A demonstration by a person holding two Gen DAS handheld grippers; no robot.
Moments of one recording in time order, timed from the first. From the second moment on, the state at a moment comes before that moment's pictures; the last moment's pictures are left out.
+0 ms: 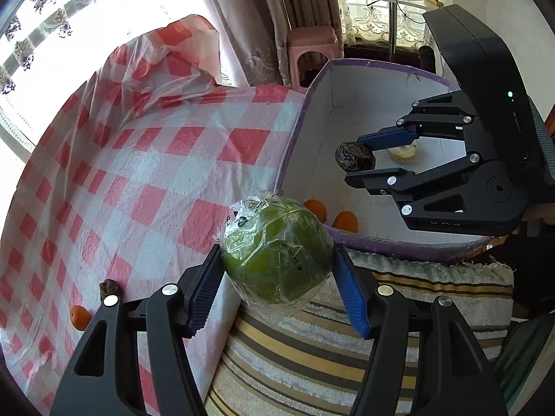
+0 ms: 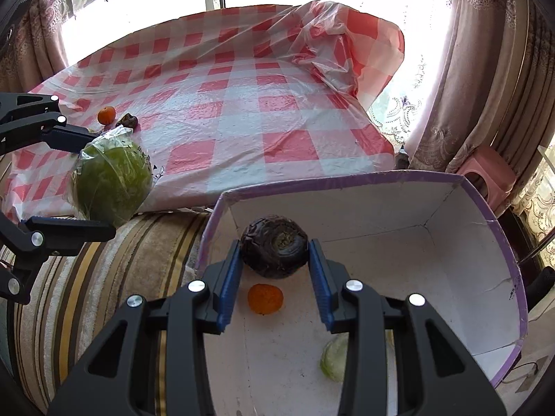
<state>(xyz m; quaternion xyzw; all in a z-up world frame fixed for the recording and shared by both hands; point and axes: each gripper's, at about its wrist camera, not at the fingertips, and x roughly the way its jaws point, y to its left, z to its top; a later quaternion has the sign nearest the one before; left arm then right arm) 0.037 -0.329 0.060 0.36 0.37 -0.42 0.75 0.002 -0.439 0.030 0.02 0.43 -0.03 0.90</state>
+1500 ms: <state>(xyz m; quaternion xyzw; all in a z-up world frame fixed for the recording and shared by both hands) 0.033 -0.423 -0.019 0.39 0.45 -0.49 0.64 -0.020 -0.507 -0.020 -0.03 0.50 -0.13 0.85</state>
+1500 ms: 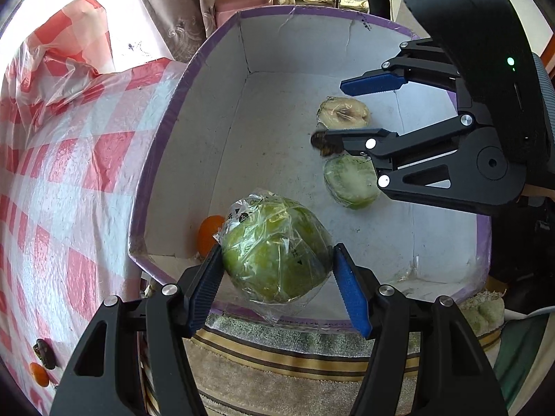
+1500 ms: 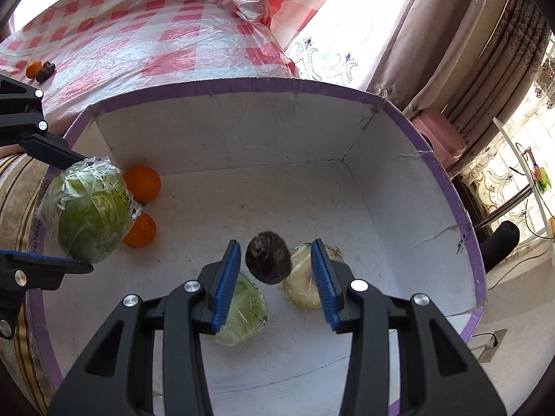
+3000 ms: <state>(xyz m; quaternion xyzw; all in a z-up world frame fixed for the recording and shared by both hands) 0.090 -0.225 0.072 0.23 0.40 -0.41 0.79 0.002 -0.447 0.019 -0.06 0.46 -0.09 0.88</state>
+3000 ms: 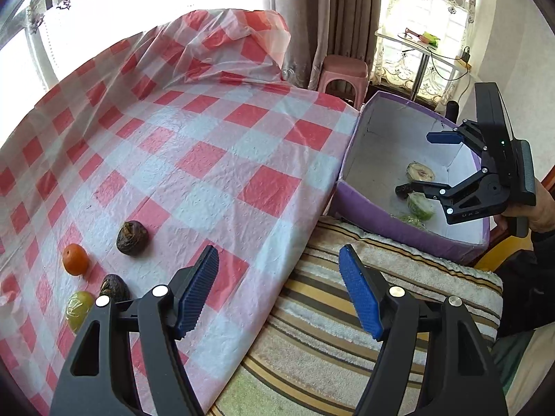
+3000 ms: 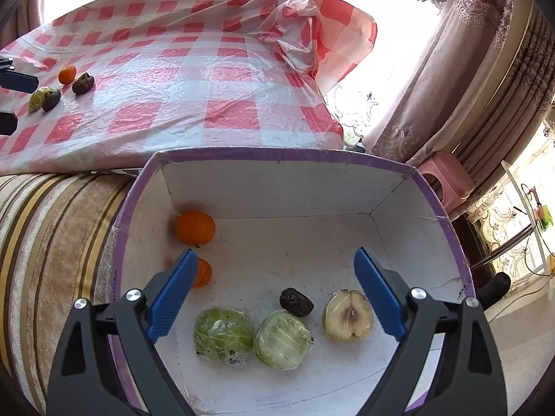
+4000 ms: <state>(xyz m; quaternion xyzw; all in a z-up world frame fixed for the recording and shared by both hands) 0.094 -0.036 0.100 0.05 0.36 -0.22 0.90 -0.051 -0.173 0.077 -0.18 0.26 -0.06 0.95</state>
